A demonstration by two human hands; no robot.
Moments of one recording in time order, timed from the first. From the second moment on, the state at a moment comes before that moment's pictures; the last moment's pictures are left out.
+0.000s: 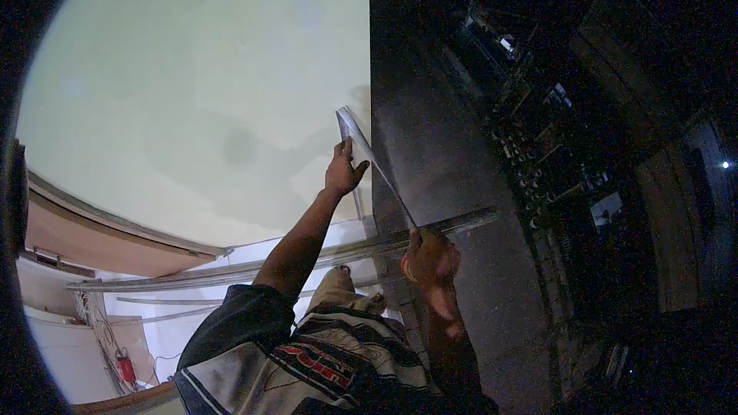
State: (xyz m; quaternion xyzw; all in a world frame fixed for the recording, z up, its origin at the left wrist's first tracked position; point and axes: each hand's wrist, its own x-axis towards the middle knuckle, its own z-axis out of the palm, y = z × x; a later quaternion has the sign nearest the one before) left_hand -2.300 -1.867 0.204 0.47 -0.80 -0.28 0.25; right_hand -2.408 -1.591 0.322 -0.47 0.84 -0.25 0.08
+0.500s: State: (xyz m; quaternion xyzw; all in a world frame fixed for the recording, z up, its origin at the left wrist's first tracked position) left_hand -2.301 -1.868 0.200 0.49 -0.79 -0.28 0.24; right_hand -2.410 -1.593 0.318 -0.46 0.85 -0.26 0.08
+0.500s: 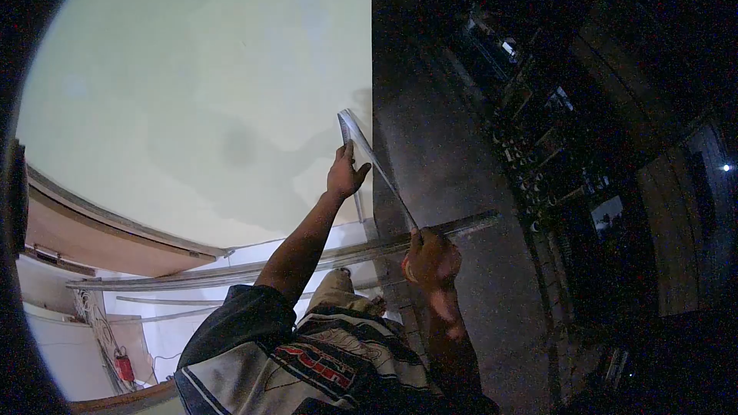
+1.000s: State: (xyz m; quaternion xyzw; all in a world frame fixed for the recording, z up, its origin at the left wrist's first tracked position) left_hand -2.312 -1.851 0.220 0.48 -0.76 -0.33 0.30; right_hand -2.409 -1.595 0.323 -0.48 0.84 -0.24 0.04
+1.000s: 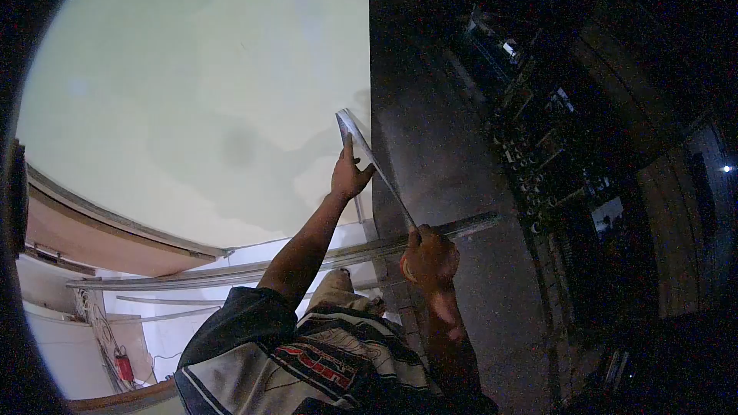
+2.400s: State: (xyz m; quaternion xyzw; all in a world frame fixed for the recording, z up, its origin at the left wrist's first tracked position) left_hand -2.303 -1.851 0.219 0.45 -0.79 -0.30 0.30; right_hand -2.410 -1.603 0.315 -0.47 0.84 -0.26 0.08
